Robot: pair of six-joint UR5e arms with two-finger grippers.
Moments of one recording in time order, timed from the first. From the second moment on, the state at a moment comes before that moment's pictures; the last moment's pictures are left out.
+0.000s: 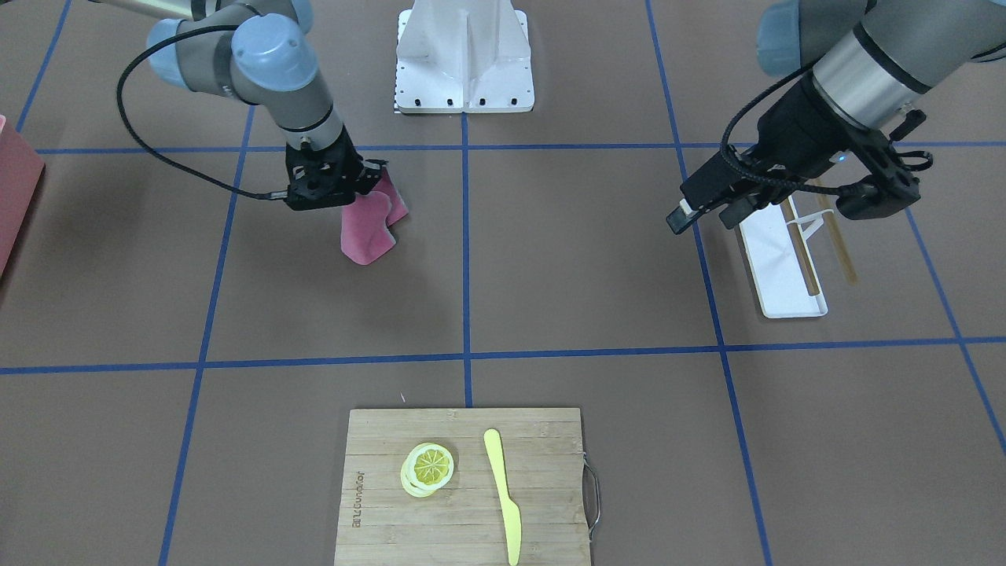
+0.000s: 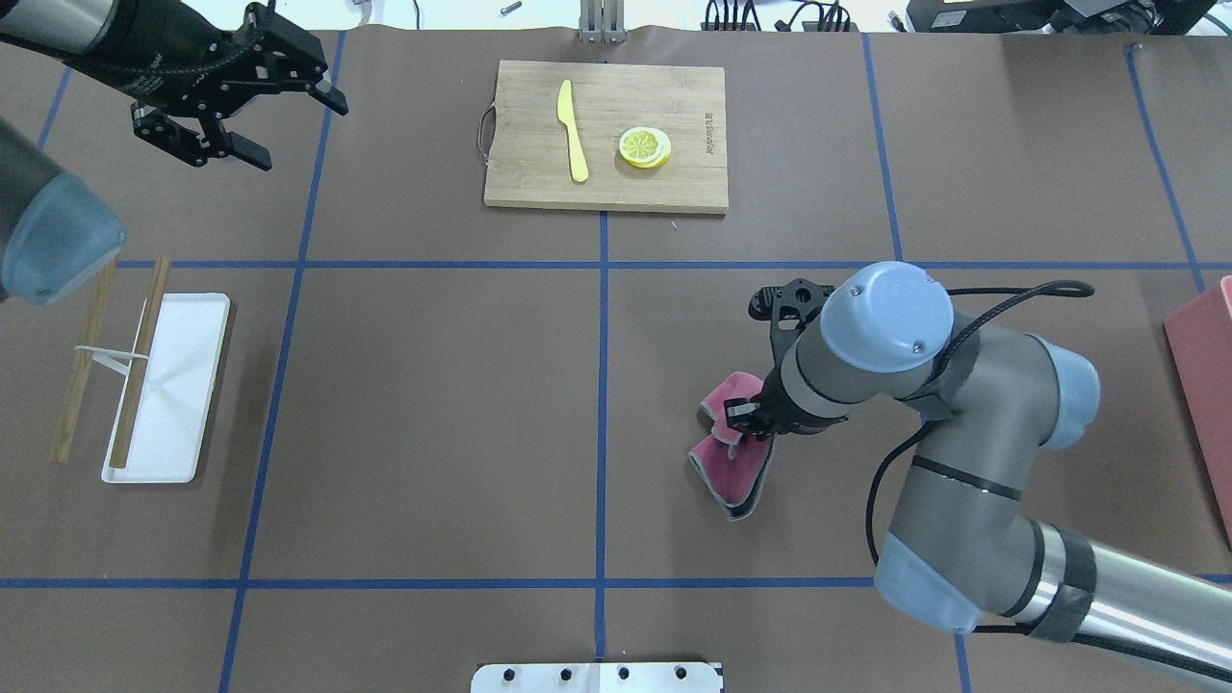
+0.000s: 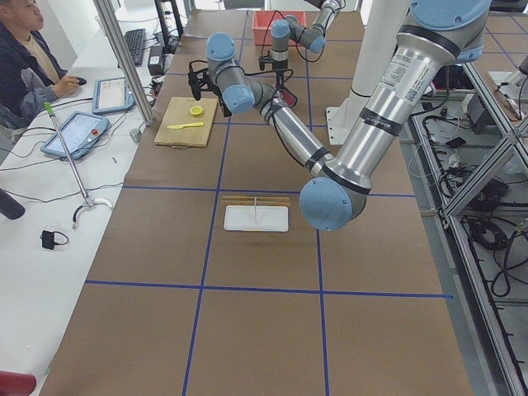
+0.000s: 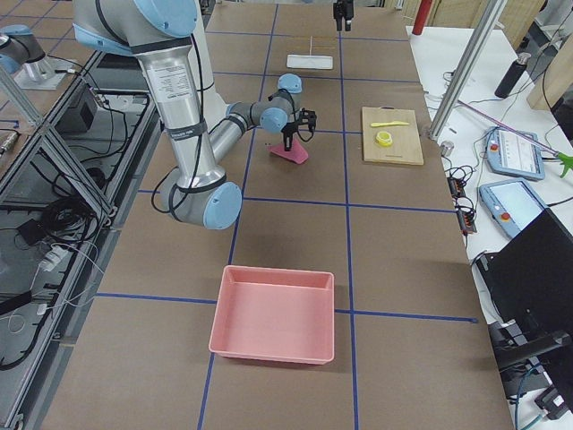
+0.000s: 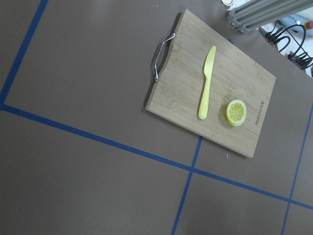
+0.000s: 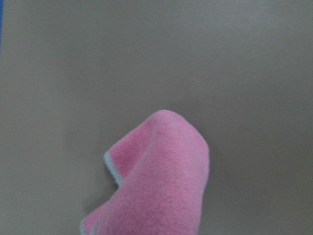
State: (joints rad) left arm -1.07 -2.04 -1.84 -1.87 -2.39 -1.37; right arm 0.54 -1.23 1.88 -1.47 1.99 1.11
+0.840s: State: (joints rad) left arm -1.30 -1.70 -1.82 -1.87 -2.35 -0.54; right arm 0.69 -1.48 1.98 -1.47 2.07 0.87
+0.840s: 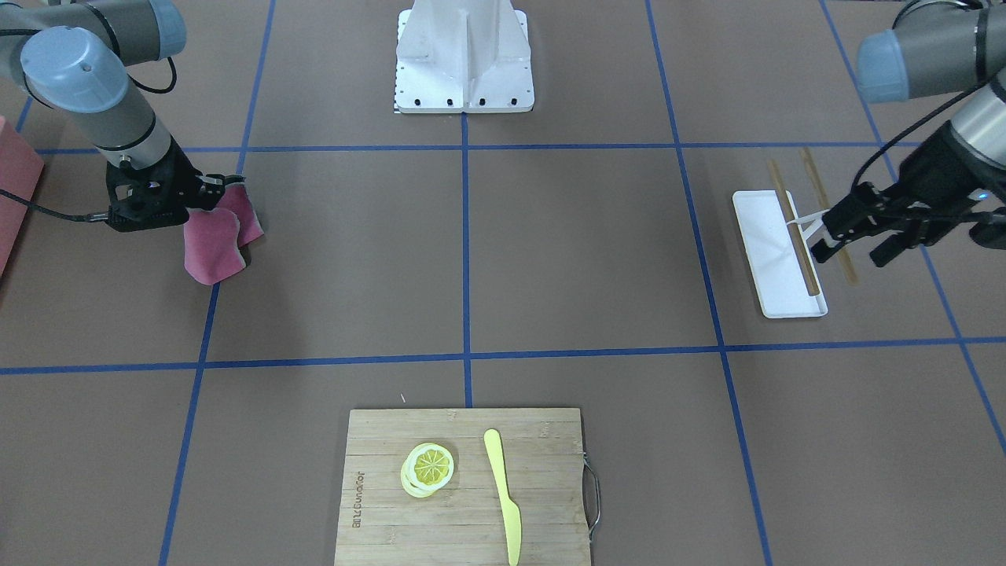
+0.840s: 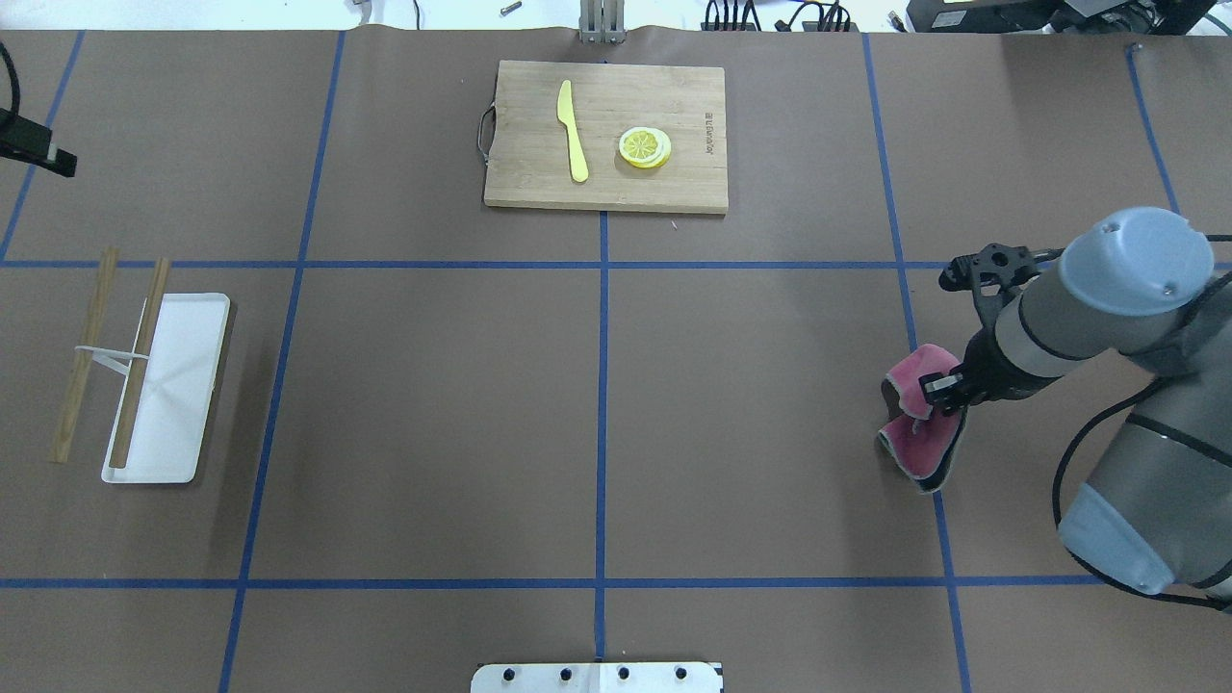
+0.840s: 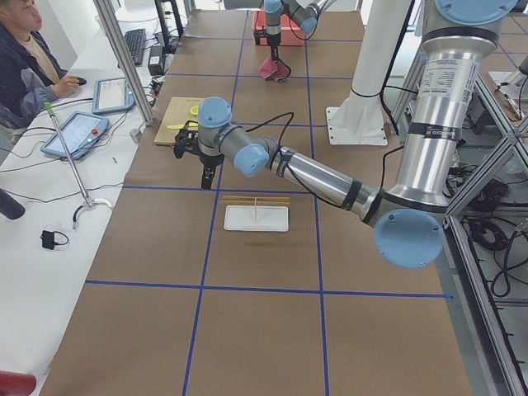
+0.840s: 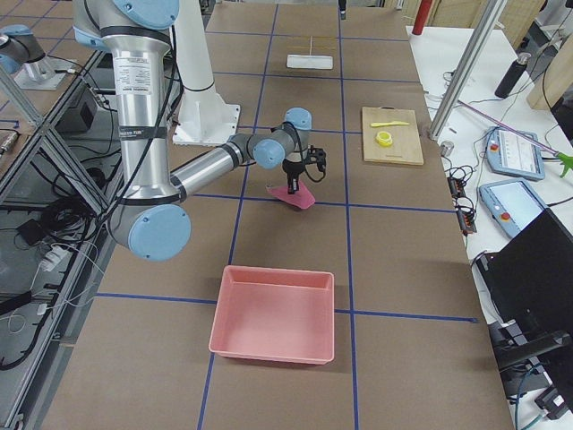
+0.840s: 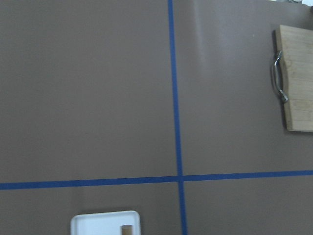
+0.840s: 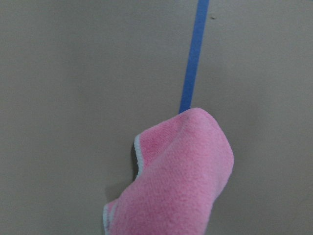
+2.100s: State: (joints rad) left arm -1.34 -1.60 -1.84 -1.87 -2.37 -0.43; right arm 0.55 -1.33 1.93 -1.47 2.05 1.11
